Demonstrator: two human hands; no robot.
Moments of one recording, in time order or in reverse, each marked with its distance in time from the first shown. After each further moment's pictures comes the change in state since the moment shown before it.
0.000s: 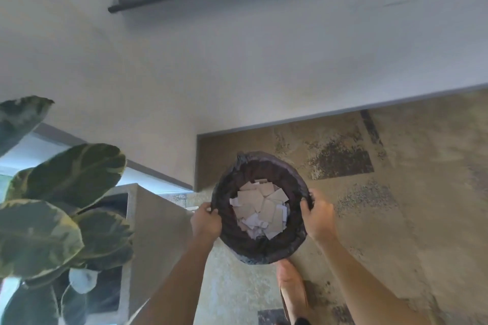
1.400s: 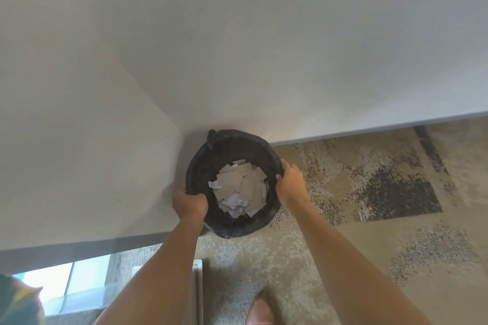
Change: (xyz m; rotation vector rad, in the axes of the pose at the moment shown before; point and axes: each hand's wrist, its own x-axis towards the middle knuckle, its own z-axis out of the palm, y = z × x) left_hand 0.365 0.009 0.025 -0.291 0.207 -0.145; right_hand 0.262 -0.129 0.255 -0.077 -0.199 0.026
